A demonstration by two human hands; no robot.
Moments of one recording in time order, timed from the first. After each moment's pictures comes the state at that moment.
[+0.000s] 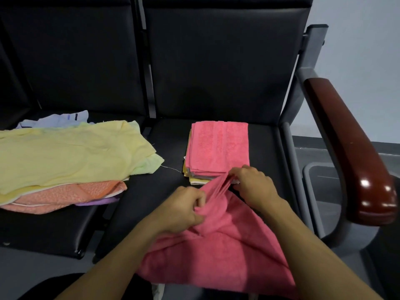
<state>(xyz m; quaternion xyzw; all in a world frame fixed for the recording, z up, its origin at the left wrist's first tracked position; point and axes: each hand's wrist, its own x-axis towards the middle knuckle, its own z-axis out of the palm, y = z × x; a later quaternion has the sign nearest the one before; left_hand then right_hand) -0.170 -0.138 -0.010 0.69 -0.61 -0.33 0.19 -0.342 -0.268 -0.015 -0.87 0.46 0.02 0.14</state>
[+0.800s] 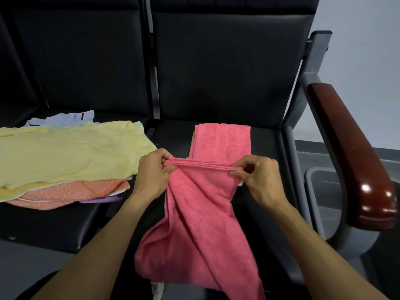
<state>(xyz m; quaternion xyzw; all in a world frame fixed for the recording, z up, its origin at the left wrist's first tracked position) -0.117 -0.160 0.004 0.81 -0.45 -0.11 0.35 -0.347 -0.268 0.003 -0.77 0.42 -0.30 0.37</state>
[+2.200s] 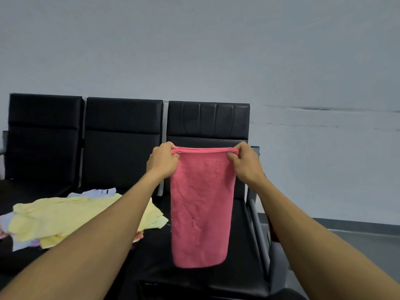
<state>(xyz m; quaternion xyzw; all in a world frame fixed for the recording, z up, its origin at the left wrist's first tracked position) -0.183 -0.065 0.272 0.77 -0.48 0.02 0.41 -0.394 -0.148 0.273 -0.77 0.40 -0.44 0.24</state>
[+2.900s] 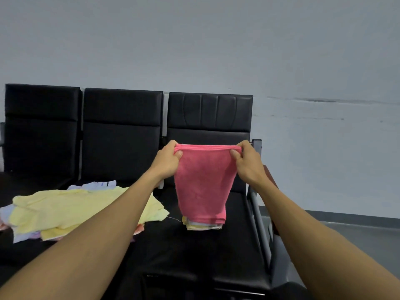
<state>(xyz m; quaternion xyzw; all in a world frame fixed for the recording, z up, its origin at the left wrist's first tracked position) -0.180 -0.067 0.248 0.72 -0.52 -0.09 0.45 -0.390 -0.158 0.250 -0.77 0.41 -0.43 0.23</state>
